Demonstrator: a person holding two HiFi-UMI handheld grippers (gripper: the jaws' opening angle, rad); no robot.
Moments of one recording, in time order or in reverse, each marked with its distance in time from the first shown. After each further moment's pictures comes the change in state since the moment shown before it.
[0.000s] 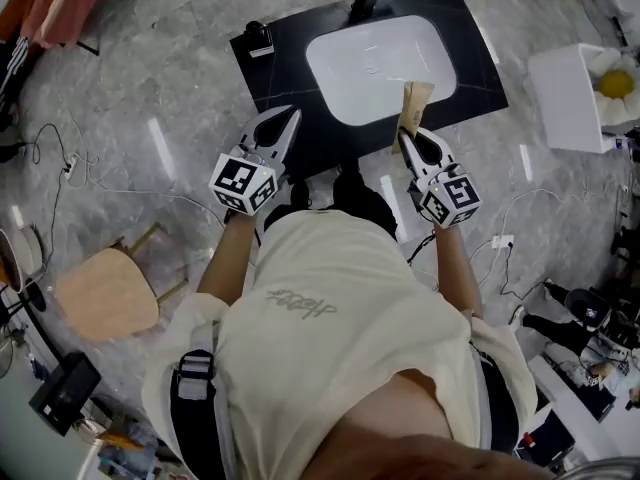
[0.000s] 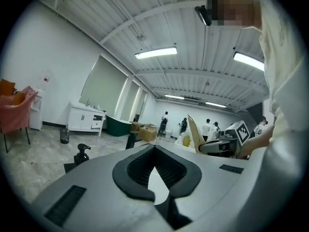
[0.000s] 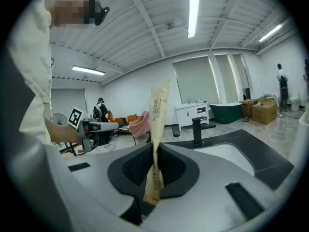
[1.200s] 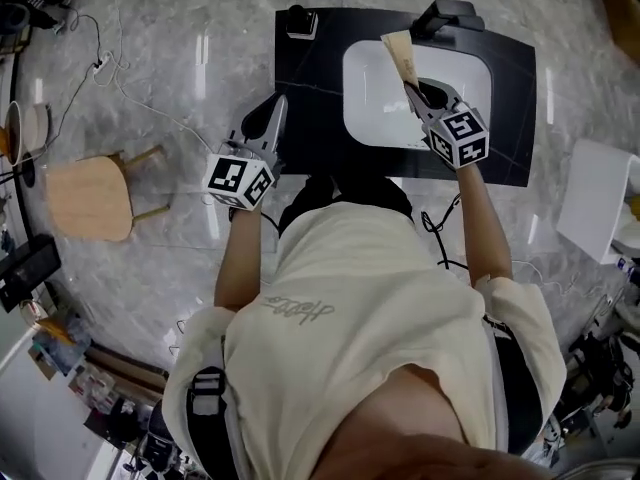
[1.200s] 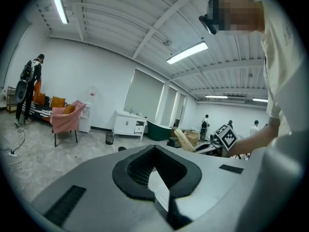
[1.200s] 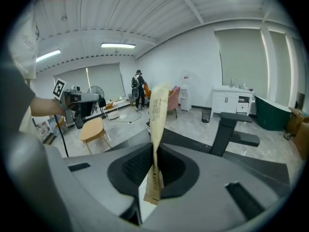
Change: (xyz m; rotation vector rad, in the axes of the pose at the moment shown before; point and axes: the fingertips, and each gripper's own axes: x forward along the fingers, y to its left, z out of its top) left arm 0.003 0.057 0.012 -0.079 -0.079 0.537; right arm 0.182 -0.100 0.003 -0.292 0.347 0.423
